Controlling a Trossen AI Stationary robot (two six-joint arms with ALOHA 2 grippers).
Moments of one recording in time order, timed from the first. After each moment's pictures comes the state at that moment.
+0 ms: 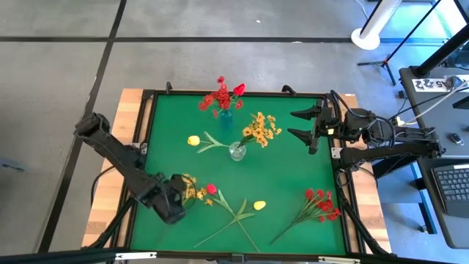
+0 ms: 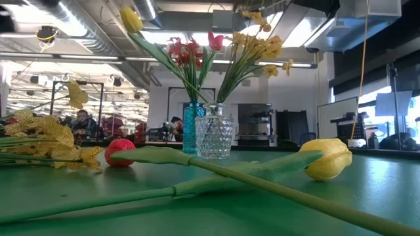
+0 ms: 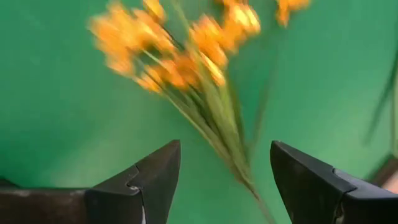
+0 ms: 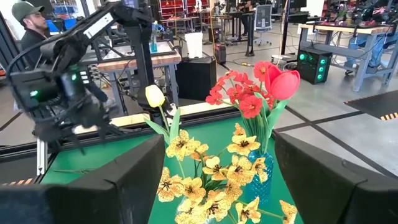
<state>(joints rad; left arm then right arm) -0.74 1.51 1.11 -1.06 -0.15 -1.39 -0.01 0.70 0.81 -0.18 0.19 0.10</state>
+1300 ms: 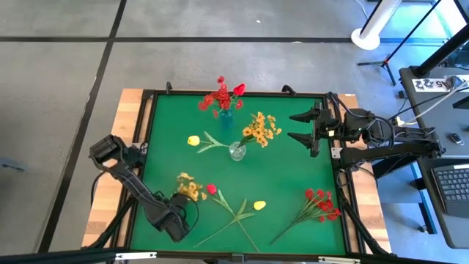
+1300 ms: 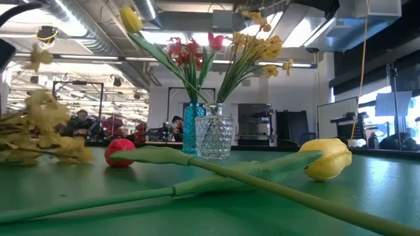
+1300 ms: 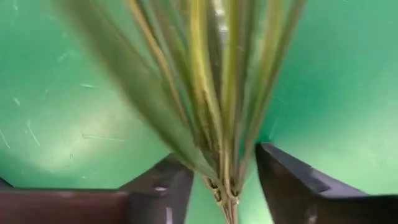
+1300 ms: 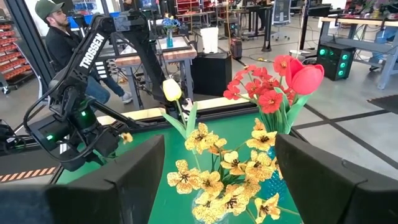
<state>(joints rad) -0.81 1.84 1.11 -0.95 0.01 -1.61 -0.01 0.70 0.81 -0.19 0.12 0.11</state>
